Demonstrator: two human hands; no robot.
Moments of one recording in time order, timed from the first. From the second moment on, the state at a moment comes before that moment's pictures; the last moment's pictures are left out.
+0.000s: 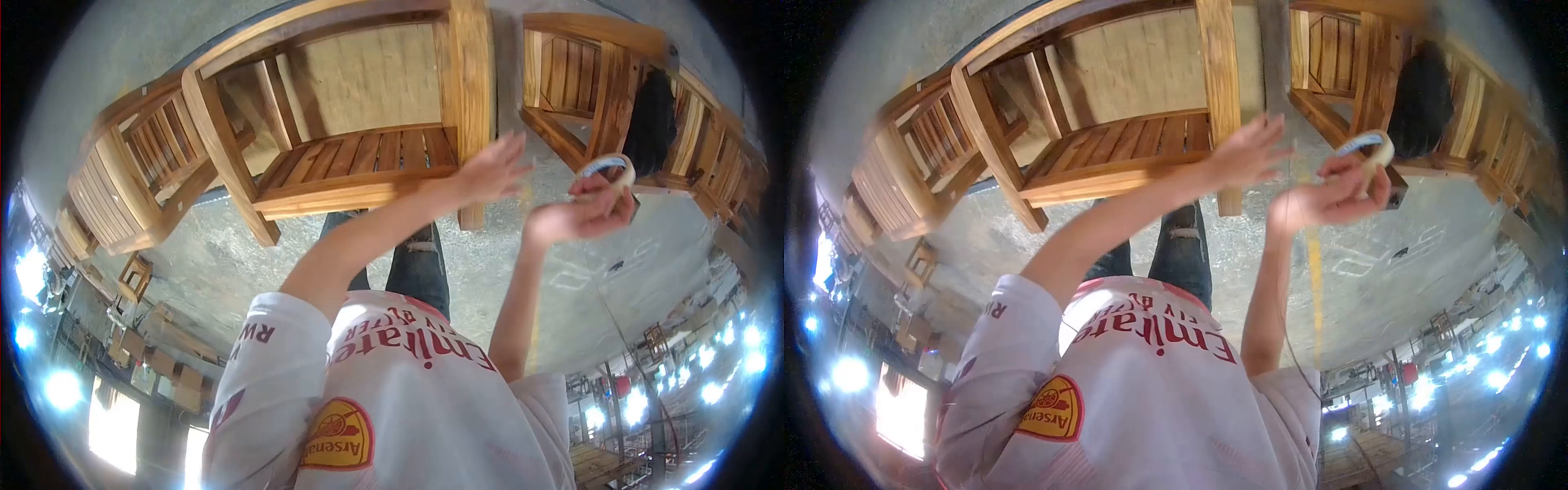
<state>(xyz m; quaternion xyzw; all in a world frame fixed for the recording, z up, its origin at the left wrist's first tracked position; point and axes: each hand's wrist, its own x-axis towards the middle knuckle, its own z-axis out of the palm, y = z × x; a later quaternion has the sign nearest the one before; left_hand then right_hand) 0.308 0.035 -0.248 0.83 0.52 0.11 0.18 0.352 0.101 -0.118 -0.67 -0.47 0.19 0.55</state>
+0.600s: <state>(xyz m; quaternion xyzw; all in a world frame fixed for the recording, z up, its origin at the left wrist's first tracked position) 0.237 0.064 -0.259 0.33 0.79 0.47 0.22 0.444 -0.012 -0.061 -0.64 -0.42 0.39 0.51</state>
